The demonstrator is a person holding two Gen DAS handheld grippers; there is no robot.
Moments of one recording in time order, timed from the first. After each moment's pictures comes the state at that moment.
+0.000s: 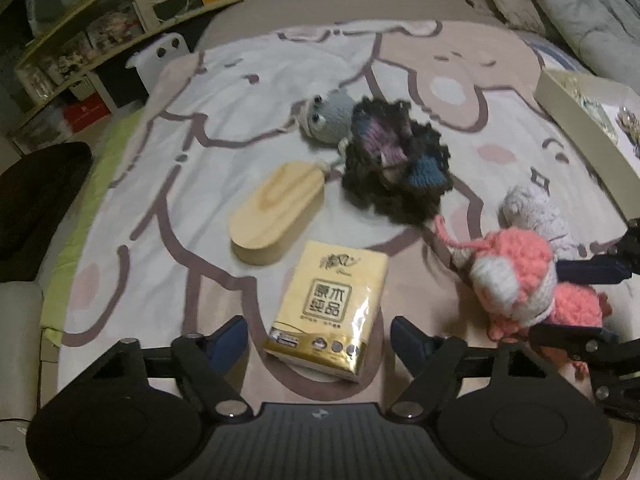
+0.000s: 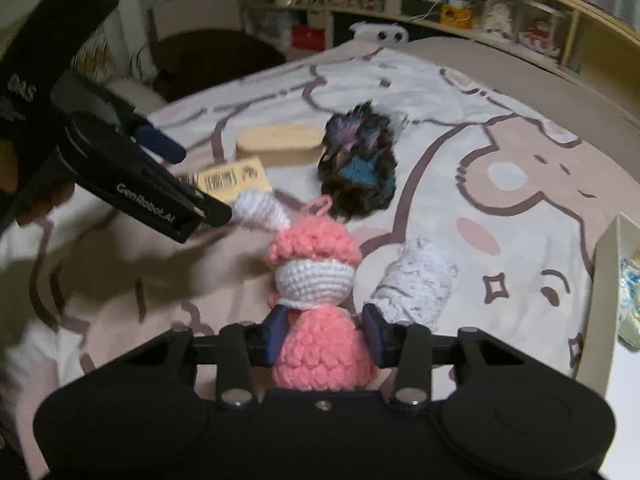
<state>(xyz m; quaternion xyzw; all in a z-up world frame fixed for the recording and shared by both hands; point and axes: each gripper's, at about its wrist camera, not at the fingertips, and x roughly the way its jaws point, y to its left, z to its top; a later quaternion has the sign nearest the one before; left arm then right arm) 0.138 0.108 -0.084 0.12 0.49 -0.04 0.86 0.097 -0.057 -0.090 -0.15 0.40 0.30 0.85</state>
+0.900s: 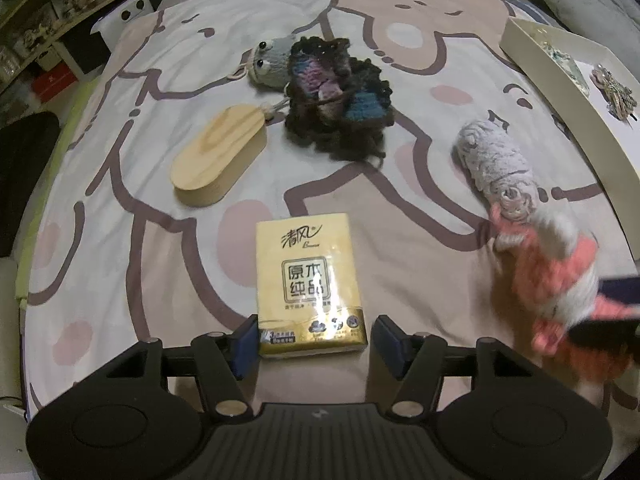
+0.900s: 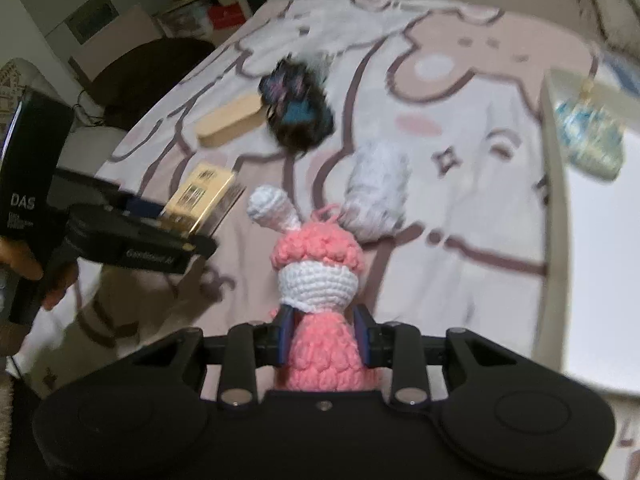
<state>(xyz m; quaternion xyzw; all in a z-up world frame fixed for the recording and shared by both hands) 0.122 0.086 -0.090 0.11 0.56 -0.07 0.82 0.076 -0.108 -0.072 0.03 0.53 0.23 0.81</state>
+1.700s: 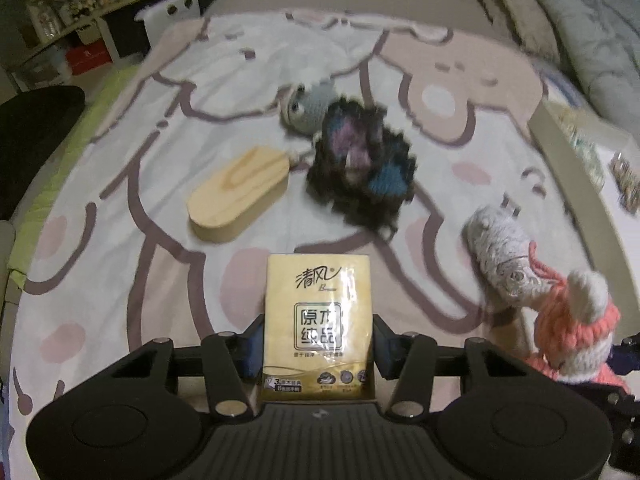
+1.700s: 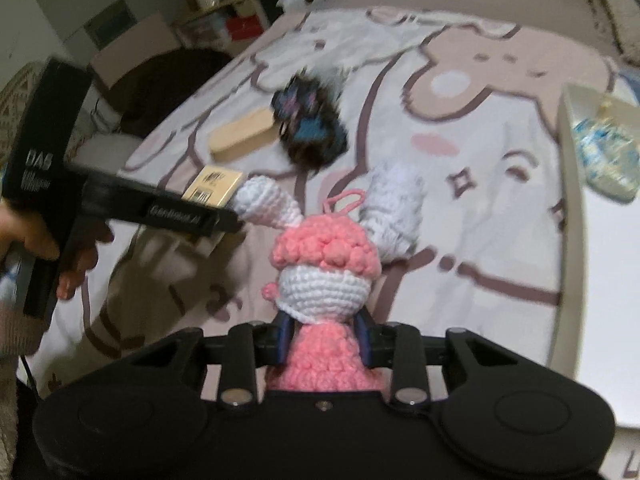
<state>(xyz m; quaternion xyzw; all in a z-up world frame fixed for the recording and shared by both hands) 0.137 0.087 -0.068 0.02 0.52 -0.03 0.85 0.084 -0.116 -0.058 0.03 0.49 0.24 0.84</state>
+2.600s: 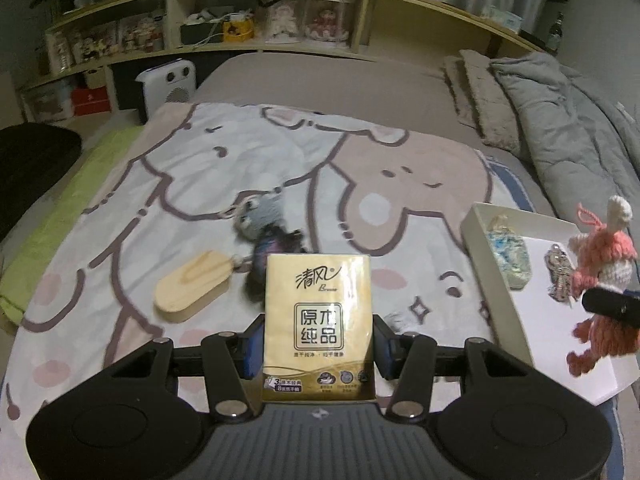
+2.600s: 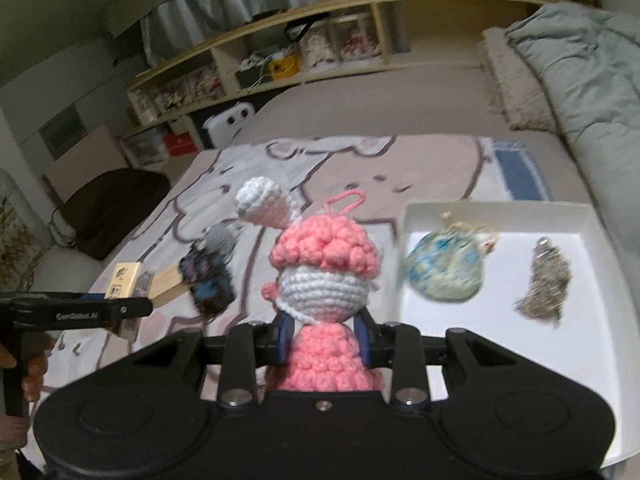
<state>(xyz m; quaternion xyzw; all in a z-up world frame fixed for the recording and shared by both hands) 0.125 0.039 0.004 -0.03 0.42 -0.05 0.90 0.100 -0.238 0.025 0.07 0.37 0.13 0.92</state>
